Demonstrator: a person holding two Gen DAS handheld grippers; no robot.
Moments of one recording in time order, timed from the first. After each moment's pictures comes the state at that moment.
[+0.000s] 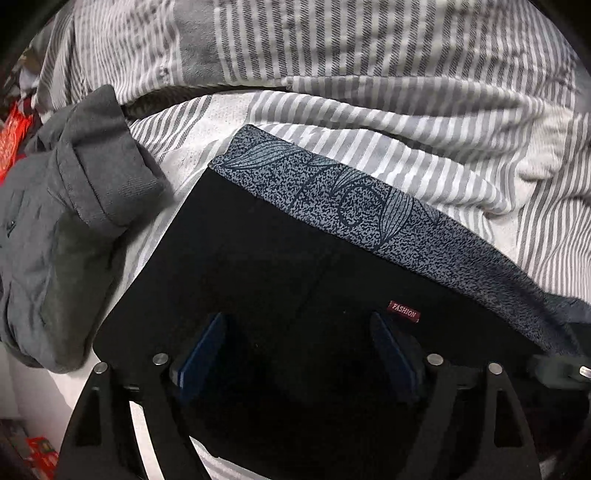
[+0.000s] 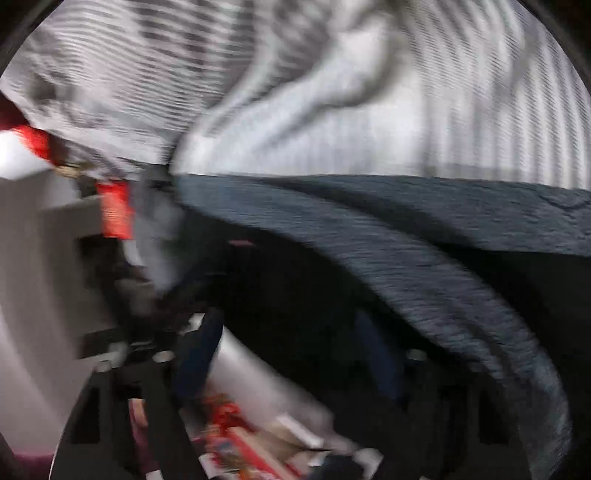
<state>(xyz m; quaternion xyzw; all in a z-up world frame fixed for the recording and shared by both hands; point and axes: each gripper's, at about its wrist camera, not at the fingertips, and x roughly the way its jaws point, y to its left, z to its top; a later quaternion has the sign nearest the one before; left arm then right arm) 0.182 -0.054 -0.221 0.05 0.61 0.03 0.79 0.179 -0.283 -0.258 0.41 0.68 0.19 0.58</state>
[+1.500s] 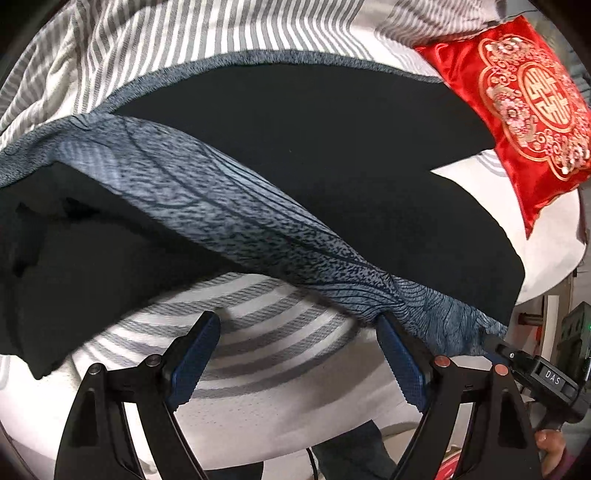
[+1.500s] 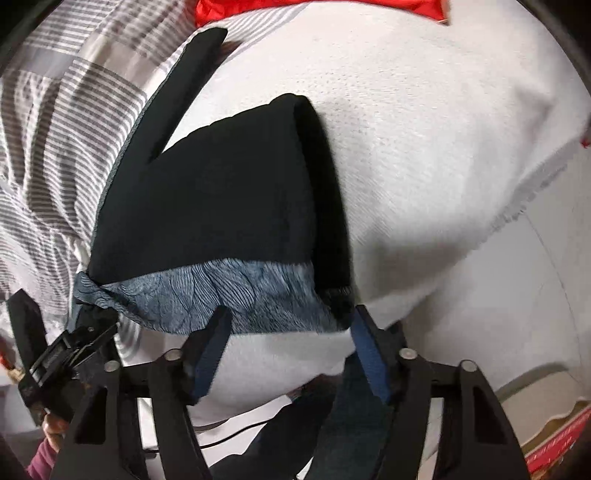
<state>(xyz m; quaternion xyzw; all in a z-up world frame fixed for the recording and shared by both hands) -0.050 -0.360 -0.219 0.10 0.68 -0.31 0.65 -0.261 -0.543 -0.216 0.51 0.55 -0.23 0.62</state>
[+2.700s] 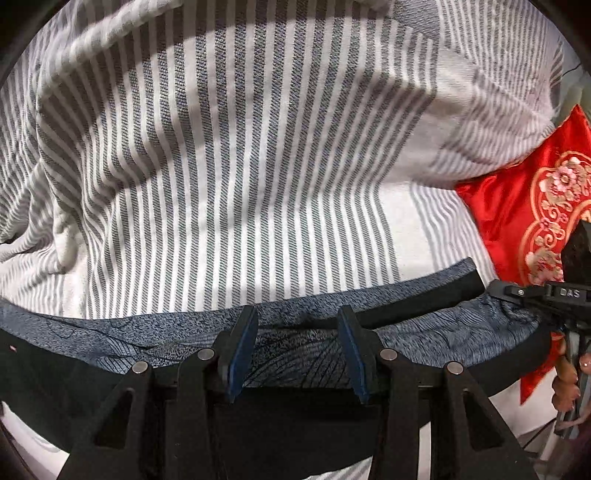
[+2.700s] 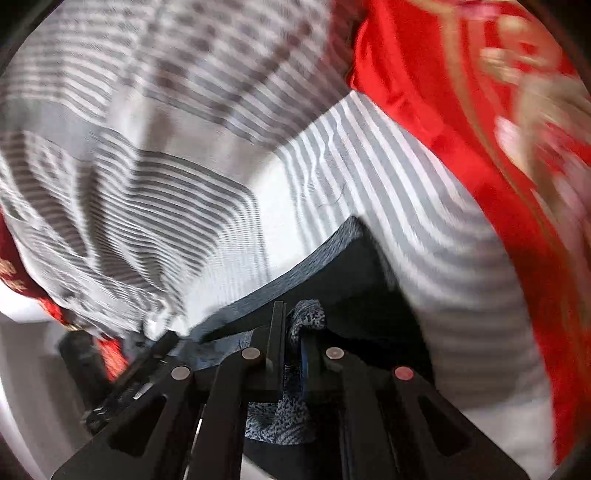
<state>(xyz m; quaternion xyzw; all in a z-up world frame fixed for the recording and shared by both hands) 0.093 -0.470 -0.170 0.08 0.61 -0.23 0.76 0.004 -0.747 -0.239 0.51 0.56 -0.02 0.65</state>
